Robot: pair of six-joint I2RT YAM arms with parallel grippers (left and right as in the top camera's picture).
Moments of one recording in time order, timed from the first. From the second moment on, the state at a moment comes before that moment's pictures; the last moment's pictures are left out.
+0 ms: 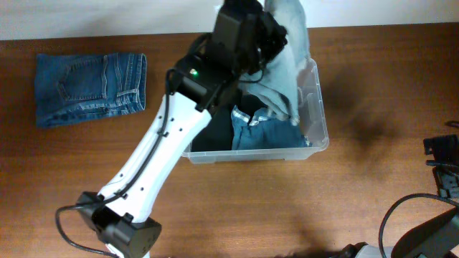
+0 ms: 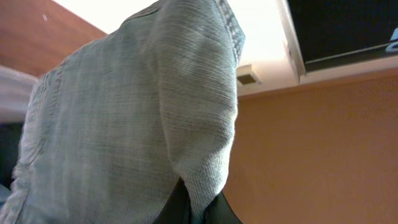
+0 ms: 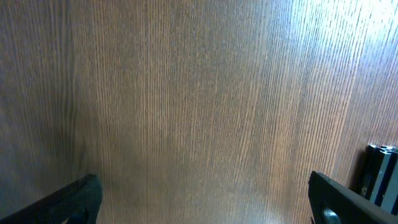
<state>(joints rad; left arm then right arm) -0.64 1.90 2.12 -0.62 0.11 -1.15 -0.78 1.55 1.27 -1.11 0.07 0.76</state>
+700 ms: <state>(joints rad) -0.70 2.04 2.12 -0.65 0.11 -1.25 -0.78 1.55 1.27 -1.11 0.07 0.76</state>
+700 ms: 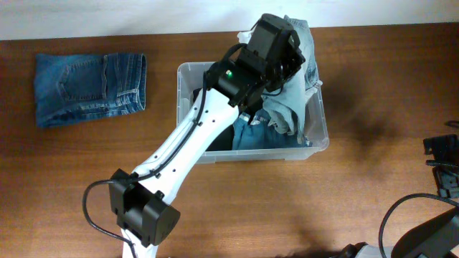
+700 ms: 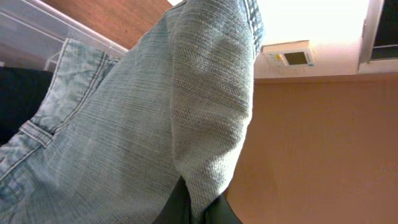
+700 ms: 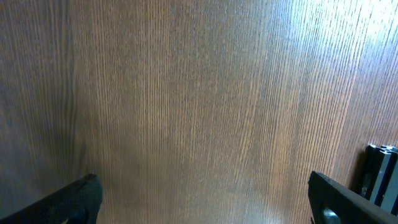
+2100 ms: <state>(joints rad) -0.69 2.03 2.12 -0.89 0.02 -1.21 -0.78 1.55 1.27 -1.11 0.07 0.76</state>
